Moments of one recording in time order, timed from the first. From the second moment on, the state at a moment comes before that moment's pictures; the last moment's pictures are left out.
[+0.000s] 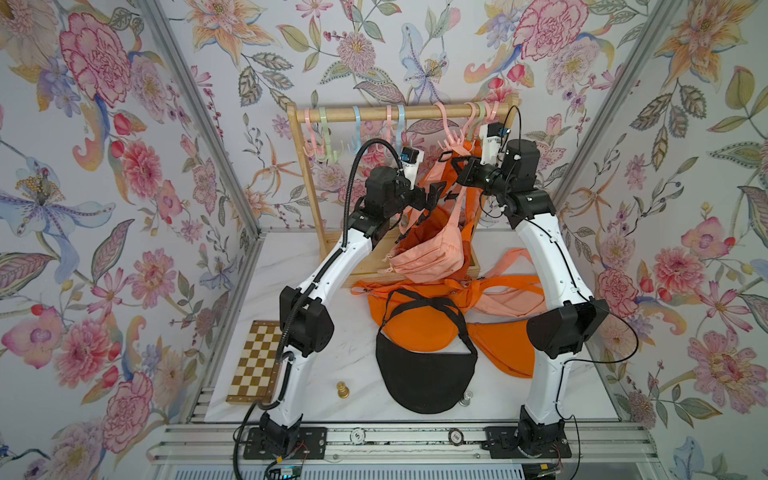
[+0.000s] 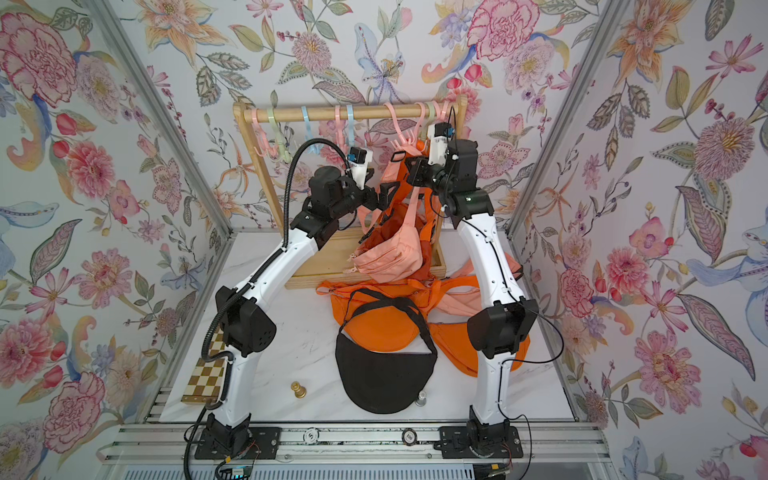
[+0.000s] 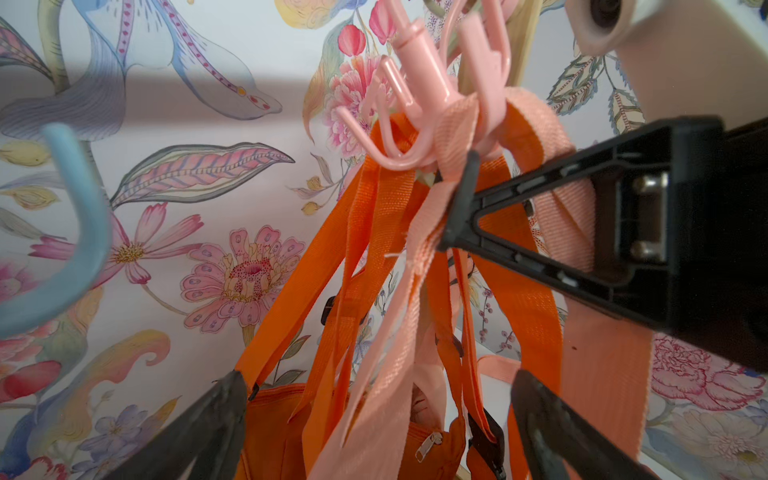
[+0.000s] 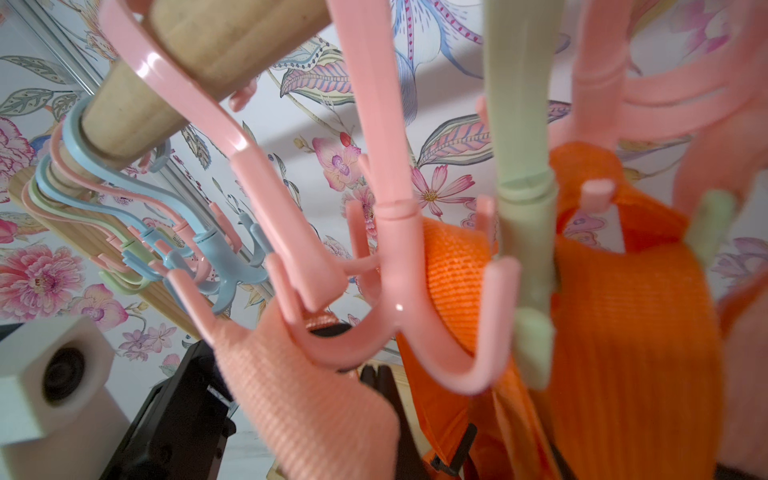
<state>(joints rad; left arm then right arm) -0.54 2.24 2.37 -0.08 0.27 -0.09 0.24 2.03 2.36 -0.43 -0.39 0.38</state>
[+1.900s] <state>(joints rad) -0.54 1.91 2.17 -0.06 -0.01 -0.11 0.45 2.08 2.54 -0.40 -0.31 0.36</state>
